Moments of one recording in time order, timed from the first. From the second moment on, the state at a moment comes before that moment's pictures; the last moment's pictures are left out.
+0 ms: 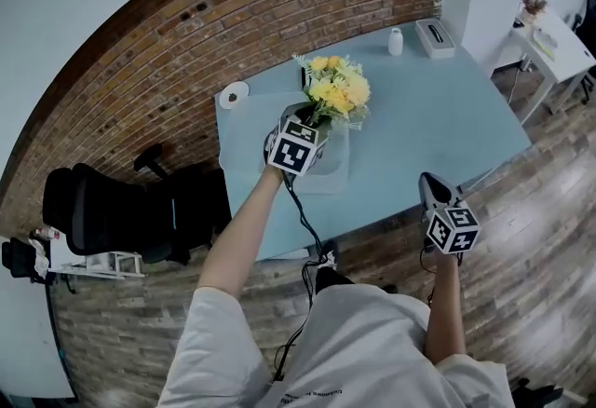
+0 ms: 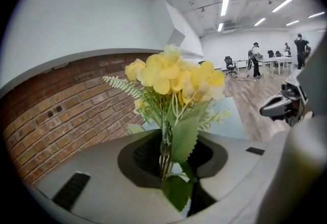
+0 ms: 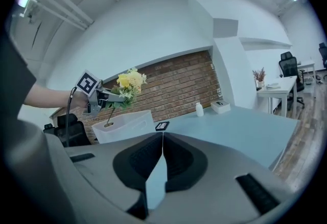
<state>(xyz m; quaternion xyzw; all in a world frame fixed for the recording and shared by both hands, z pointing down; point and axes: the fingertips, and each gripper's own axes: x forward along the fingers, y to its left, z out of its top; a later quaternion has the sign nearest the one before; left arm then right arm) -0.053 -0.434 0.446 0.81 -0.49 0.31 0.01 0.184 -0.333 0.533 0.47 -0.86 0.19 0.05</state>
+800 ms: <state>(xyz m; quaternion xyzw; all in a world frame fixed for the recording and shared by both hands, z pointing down) 0.121 -0.446 0.448 0.79 -0.57 0.21 -0.04 0.353 -0.238 0.575 0.57 -0.79 0.21 0.09</state>
